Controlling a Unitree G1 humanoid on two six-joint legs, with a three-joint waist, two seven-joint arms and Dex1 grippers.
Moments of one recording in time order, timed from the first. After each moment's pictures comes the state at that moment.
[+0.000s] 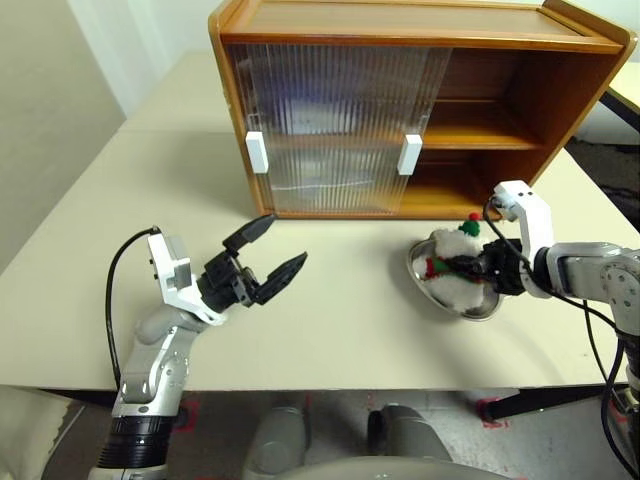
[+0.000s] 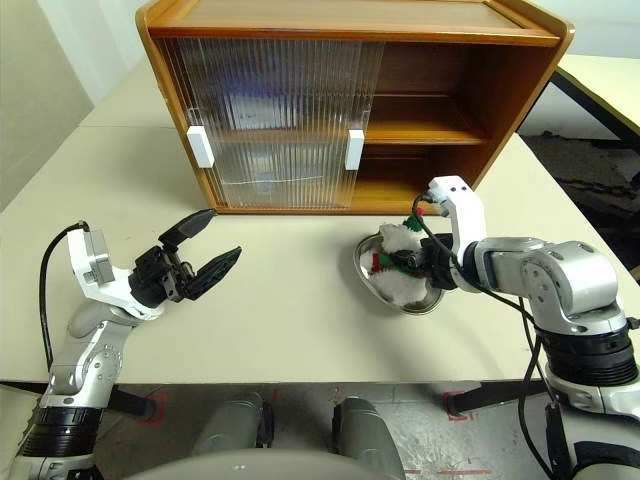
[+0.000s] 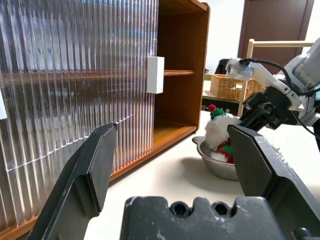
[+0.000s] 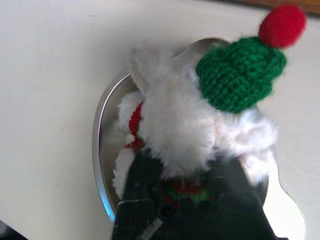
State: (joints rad) left arm 0.00 0.36 0.08 -0.13 -0.60 -0.08 -0.97; right arm -0.39 -0.72 -0.12 -0.30 0.61 1.40 0.52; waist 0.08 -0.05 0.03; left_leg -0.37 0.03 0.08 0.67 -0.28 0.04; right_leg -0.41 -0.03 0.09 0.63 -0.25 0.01
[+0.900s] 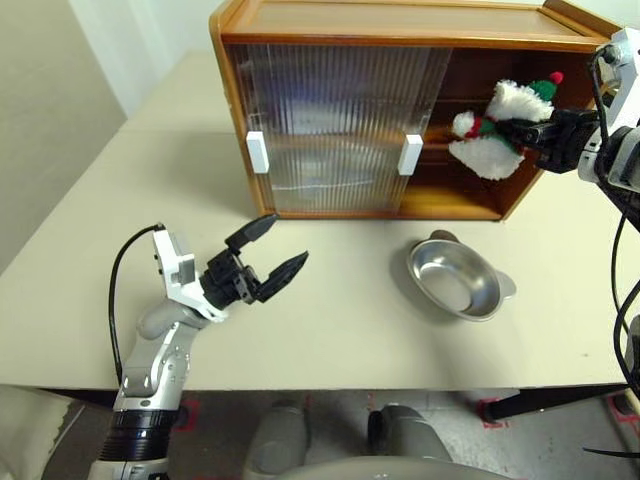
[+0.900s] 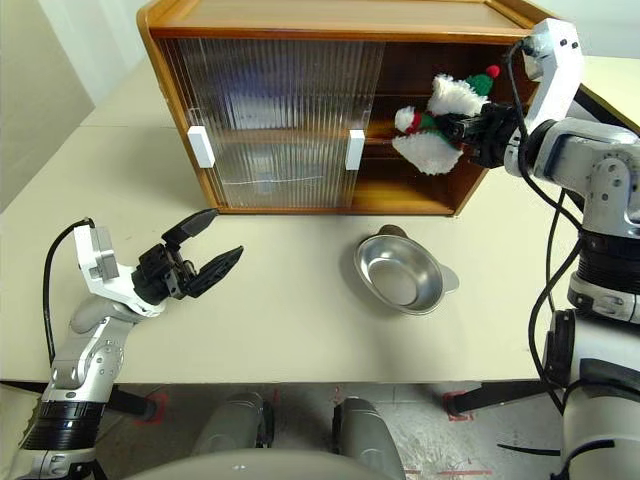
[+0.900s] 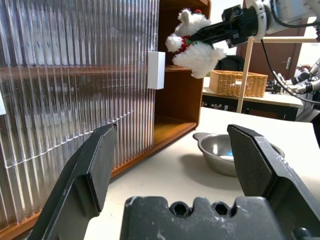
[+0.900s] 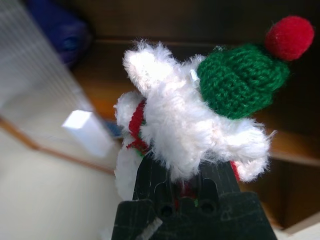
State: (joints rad) left arm -0.03 0.36 0.08 -0.10 -0.59 -0.07 -0.98; right arm -0.77 -0.74 -0.25 0.04 0.51 1.06 0.53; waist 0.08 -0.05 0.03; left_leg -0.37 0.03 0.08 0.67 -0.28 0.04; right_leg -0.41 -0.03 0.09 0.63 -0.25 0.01
